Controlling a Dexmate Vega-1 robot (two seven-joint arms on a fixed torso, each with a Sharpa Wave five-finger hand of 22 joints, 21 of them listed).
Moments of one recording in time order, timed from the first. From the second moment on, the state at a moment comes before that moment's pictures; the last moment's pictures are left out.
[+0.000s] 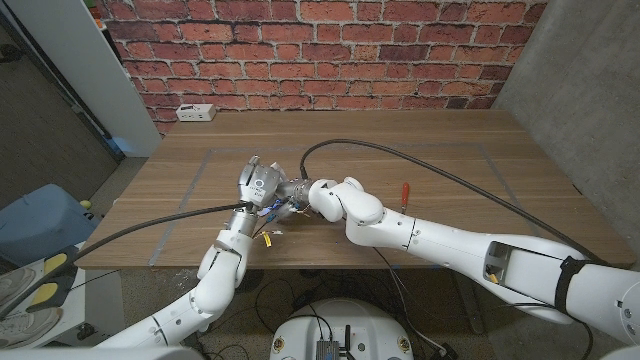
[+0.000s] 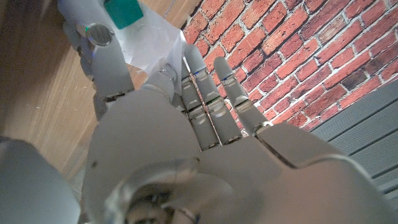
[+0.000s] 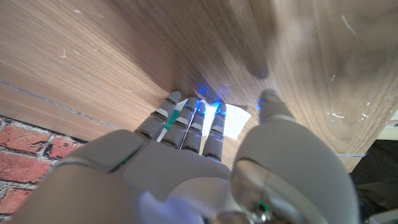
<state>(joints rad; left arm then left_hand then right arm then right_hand) 1.15 0.76 0.64 -1.84 1.35 0.68 0.51 1.26 0.10 0.31 -0.16 0.18 1.03 -0.04 0.31 0.22 1.03 -0.16 0.50 0.38 1.00 -0.16 0.41 0.43 0.50 -0.04 0.79 0.23 -0.41 -0.34 -1.26 -1.66 -0.78 -0.52 0.57 0.56 -0.03 0.22 -0.07 0.23 0.30 -0.10 0.17 0.19 0.22 -0.02 0.18 0.20 0.37 -0.07 0.31 0.22 0.32 0.14 0.20 0.19</state>
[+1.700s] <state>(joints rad) 1.01 0.80 0.74 -1.73 1.14 0.62 0.75 1.26 0.10 0.29 -0.16 0.18 1.09 -0.10 0.27 0.22 1.02 -0.16 0.50 0.43 0.99 -0.15 0.36 0.43 0.46 -0.04 0.87 0.21 -0.52 -0.49 -1.01 -1.84 -0.43 -0.48 0.29 0.51 0.06 0.13 -0.10 0.35 0.34 -0.07 0.22 0.19 0.22 0.01 0.23 0.20 0.21 -0.03 0.27 0.25 0.26 0.16 0.22 0.18</state>
